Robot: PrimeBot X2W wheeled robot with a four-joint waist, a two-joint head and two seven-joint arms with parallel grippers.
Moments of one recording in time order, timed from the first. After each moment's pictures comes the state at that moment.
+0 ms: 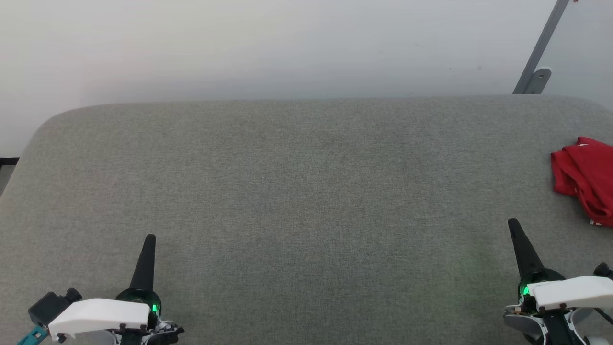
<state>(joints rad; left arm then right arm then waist) -0.03 0.09 0.05 0.21 -1.32 -0.13 0.00 -0.05 -0.10 -0.09 0.21 1.33 0.13 0.05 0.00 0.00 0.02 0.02</state>
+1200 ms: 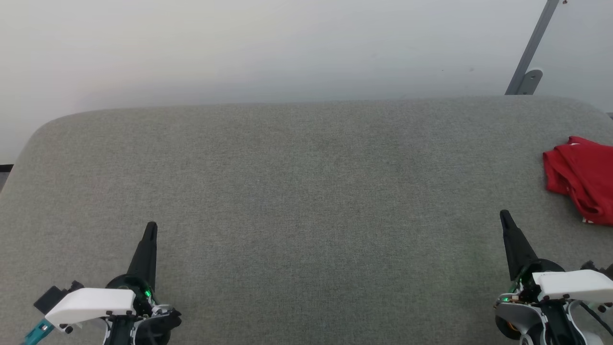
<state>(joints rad) -0.09 0.07 0.08 0.24 -1.57 -0.13 0.07 -0.09 -0.06 -0.11 0.24 1.56 0.13 0.10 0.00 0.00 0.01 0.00</state>
